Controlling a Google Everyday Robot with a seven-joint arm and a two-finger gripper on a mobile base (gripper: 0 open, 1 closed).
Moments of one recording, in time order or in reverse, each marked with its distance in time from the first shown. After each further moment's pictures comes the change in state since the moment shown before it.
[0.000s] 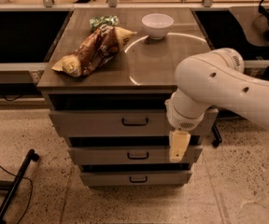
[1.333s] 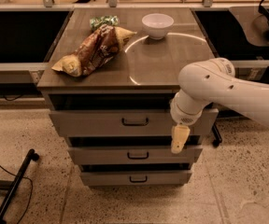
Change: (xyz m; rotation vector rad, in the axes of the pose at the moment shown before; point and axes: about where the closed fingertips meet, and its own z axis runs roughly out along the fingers) arm 0.034 -0.049 0.066 0.000 -0.009 0.049
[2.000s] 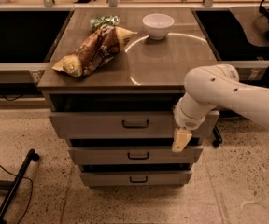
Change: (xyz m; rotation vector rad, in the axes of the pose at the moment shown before) arm 0.015 0.011 0.016 -0.055 -0.021 0.035
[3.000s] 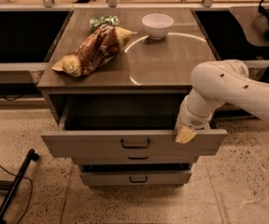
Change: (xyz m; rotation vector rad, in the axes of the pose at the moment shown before) arm 0.001 0.005 -0.024 0.000 -0.003 0.012
